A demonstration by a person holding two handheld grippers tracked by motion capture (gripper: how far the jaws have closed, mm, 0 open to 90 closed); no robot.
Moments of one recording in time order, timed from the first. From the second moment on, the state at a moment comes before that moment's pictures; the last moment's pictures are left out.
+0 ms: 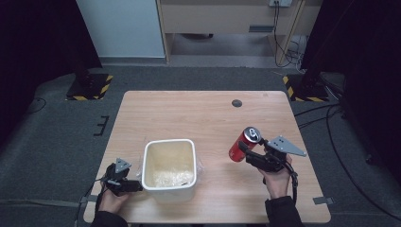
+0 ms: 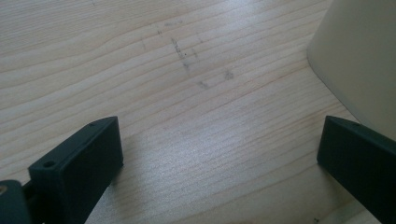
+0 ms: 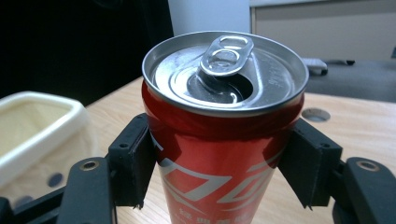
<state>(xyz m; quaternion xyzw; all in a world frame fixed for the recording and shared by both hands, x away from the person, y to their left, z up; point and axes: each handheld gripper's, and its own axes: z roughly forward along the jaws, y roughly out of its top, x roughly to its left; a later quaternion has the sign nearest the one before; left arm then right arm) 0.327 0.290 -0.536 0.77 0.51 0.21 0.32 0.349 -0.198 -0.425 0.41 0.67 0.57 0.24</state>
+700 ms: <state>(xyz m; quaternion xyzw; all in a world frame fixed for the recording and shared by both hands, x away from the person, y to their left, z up) 0.327 0.290 -0.536 0.77 0.51 0.21 0.32 0.326 -0.201 -0.384 0.37 0.63 0.64 0.23</state>
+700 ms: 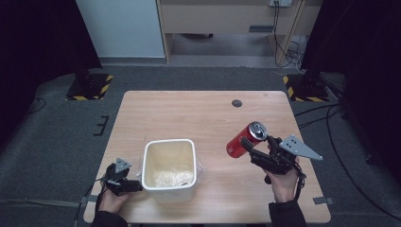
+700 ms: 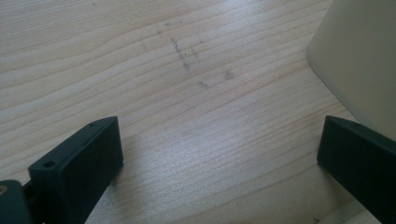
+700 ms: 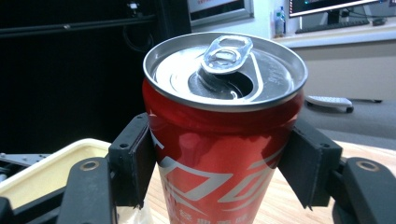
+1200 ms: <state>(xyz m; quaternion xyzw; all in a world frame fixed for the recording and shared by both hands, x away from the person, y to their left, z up) 0.327 0.290 -0.536 0.77 0.51 0.21 0.32 0.310 -0.187 -0.365 0.32 0.63 0.68 0.21</state>
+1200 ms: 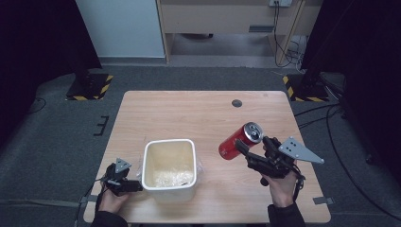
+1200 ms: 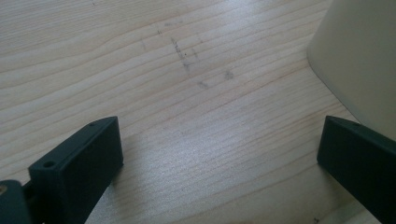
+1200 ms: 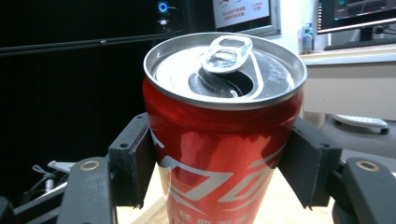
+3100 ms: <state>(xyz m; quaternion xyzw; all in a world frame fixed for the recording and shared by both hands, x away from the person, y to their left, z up) 0.327 0.290 -0.536 0.77 0.51 0.21 0.32 0.322 -0.057 -0.388 0.24 0.70 0.66 0.11</state>
